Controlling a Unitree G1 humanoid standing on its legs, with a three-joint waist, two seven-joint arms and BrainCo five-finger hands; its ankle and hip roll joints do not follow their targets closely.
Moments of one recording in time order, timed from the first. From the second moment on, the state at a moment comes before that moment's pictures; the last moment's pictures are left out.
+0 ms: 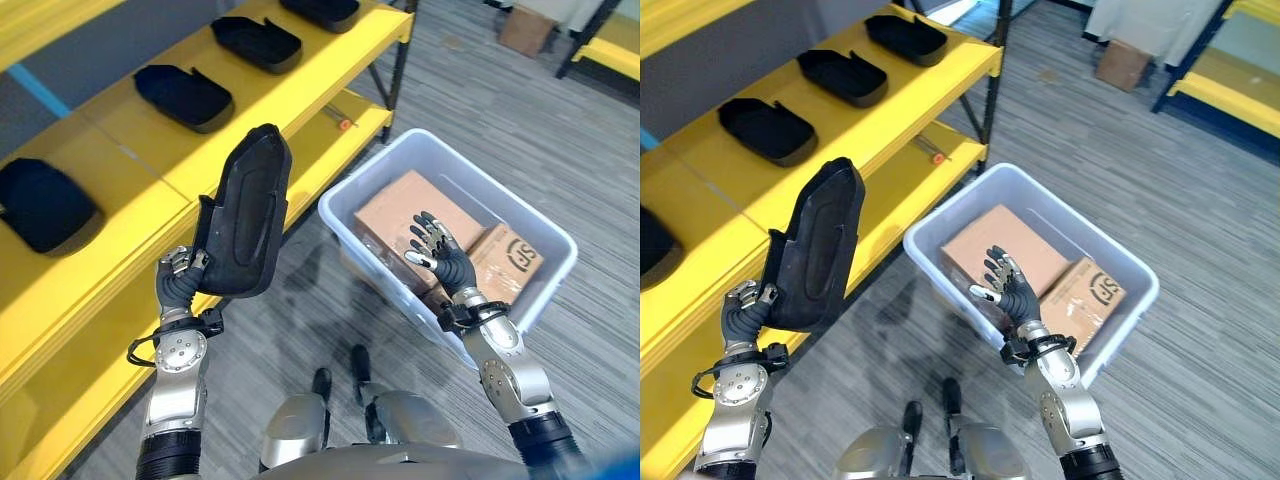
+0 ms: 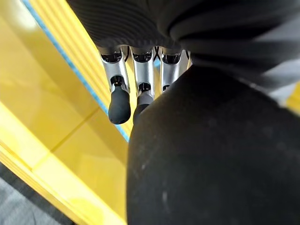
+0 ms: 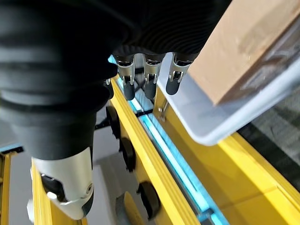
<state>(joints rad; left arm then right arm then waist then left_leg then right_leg) 0.07 0.20 0.22 0.01 0.01 0.01 0.28 0.01 -0.23 0.17 -0.07 0.46 0.04 0.06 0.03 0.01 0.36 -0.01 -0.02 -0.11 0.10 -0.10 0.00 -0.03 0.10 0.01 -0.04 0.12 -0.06</state>
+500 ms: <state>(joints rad) 0.03 0.21 0.20 0.00 0.03 0.03 0.20 0.04 -0.17 0.04 -0.08 0.46 0.05 0.06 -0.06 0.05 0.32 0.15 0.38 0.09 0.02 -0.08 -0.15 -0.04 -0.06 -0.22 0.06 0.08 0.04</state>
